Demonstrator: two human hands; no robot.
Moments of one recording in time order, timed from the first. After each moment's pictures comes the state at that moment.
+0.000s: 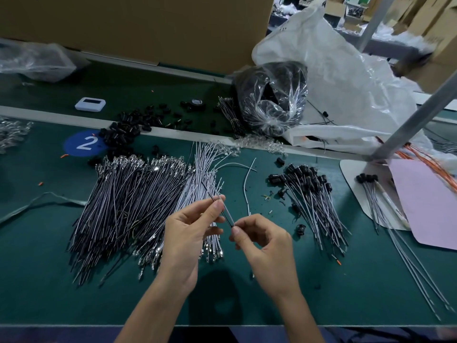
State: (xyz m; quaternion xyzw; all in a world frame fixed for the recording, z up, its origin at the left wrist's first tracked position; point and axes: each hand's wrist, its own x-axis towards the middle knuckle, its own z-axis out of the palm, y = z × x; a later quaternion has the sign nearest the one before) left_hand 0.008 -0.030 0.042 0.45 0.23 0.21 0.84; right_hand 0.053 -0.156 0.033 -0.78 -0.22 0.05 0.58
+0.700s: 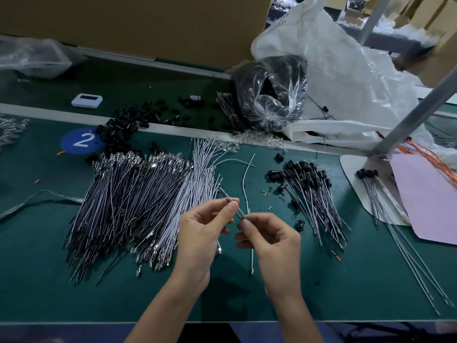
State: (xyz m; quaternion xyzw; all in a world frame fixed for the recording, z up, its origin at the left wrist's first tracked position) left_hand 0.018 -0.046 0.028 0.51 0.19 0.21 0.81; right_hand 0.053 -0.158 0.023 -0.70 -0.13 0.04 0.70
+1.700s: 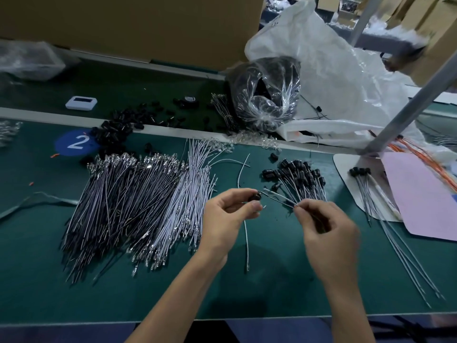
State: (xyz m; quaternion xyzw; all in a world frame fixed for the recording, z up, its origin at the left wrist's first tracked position) left_hand 0.057 -0.066 0.025 0.52 0.14 0.16 0.83; right_hand 0.087 -0.223 0.053 -0.85 -0.16 -0.19 0.46
